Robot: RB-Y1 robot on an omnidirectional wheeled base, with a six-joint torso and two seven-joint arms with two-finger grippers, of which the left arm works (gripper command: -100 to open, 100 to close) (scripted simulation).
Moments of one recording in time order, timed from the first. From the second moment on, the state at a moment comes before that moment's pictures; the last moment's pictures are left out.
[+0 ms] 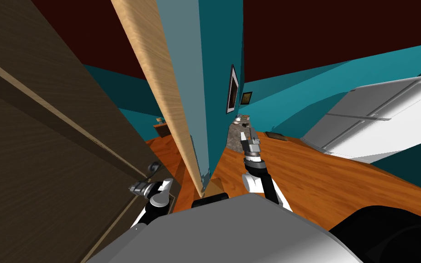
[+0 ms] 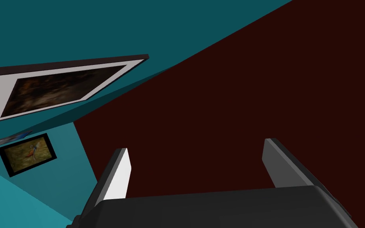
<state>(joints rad) -0.48 0.06 1.25 -0.56 0.31 -1.04 -0.64</state>
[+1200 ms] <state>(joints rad) -0.49 0.04 1.31 -0.59 0.34 -1.04 -0.68</state>
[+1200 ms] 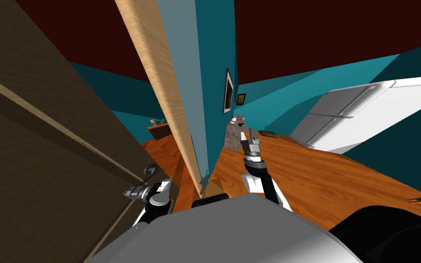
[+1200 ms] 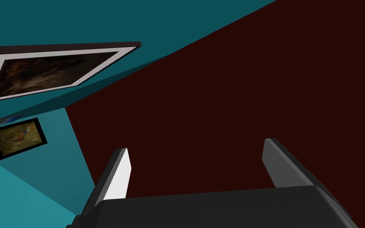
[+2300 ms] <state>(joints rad) -0.50 0.06 1.36 -0.57 0.36 -1.06 -0.69</state>
